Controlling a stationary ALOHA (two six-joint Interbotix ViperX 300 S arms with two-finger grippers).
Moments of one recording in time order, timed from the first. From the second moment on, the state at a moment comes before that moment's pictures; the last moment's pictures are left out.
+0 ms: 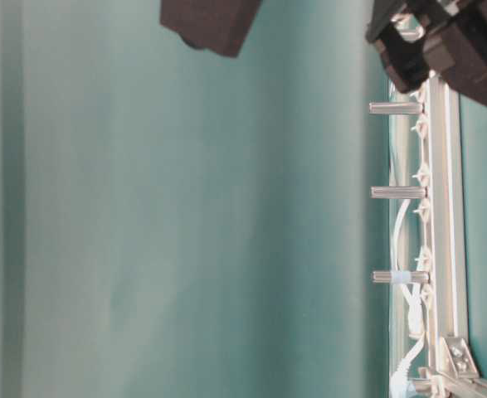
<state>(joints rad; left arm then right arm) 0.13 -0.36 1.16 -0.07 -0.21 -0.10 0.37 0.18 0.73 0.71 -0.51 -0.47</state>
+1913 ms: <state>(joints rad) 0.05 -0.63 1.28 -0.07 -0.06 -0.10 0.22 0.18 0.69 0.49 -0.39 -0.48</state>
